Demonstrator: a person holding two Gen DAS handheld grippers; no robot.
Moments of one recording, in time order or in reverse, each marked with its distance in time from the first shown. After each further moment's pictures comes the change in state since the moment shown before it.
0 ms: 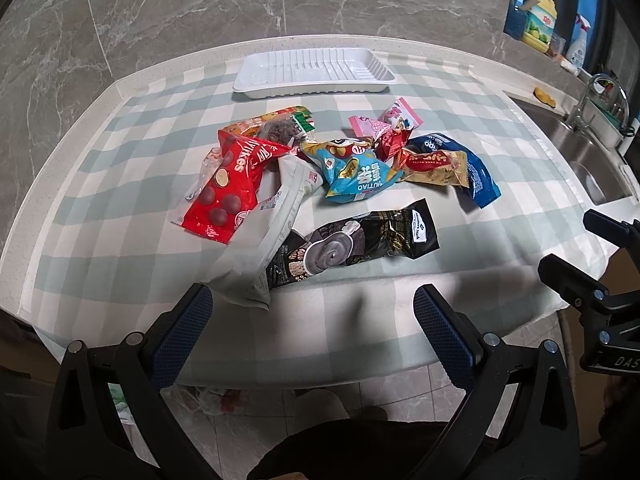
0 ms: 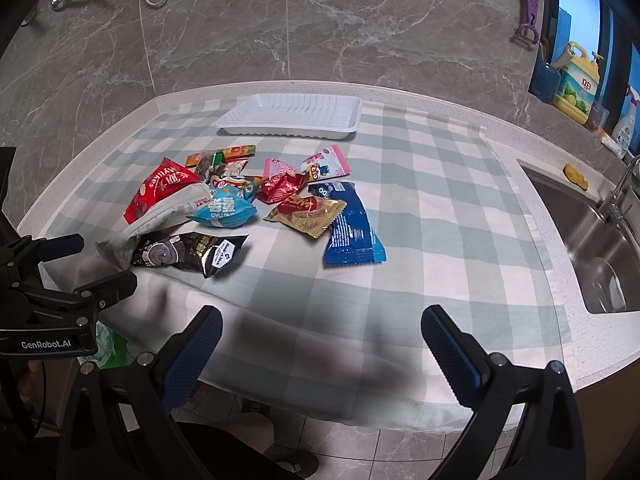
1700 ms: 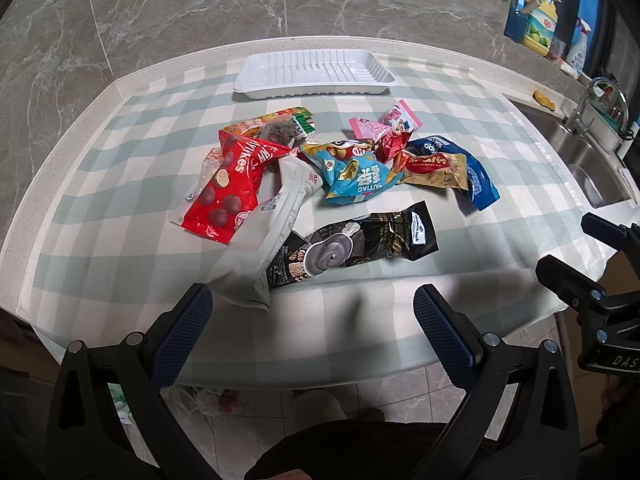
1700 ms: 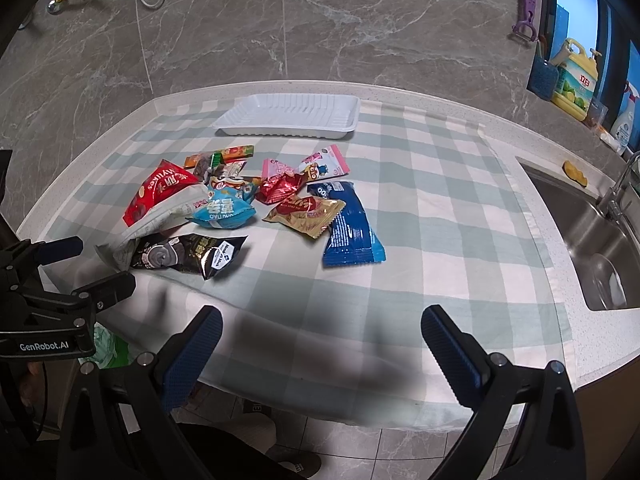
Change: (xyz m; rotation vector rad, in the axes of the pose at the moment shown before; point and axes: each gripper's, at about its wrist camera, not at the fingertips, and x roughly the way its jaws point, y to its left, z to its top) left arm -0.001 -0.001 0.002 -0.003 -0.006 0.003; right arm 0.001 0.000 0.001 0.004 0.002 0.004
